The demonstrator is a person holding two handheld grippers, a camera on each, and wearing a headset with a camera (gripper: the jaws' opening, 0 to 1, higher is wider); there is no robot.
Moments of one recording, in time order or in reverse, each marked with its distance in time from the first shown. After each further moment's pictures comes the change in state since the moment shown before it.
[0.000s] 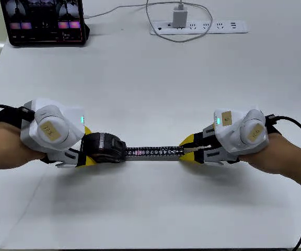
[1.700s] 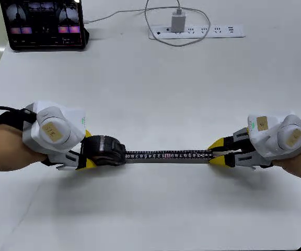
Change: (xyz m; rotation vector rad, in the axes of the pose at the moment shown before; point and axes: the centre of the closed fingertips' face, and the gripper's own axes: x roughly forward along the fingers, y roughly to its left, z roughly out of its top) left arm 0.001 0.001 0.001 -0.018 0.003 -0.007; right arm -0.050 0.001 -0.043 0.020 0.058 -0.040
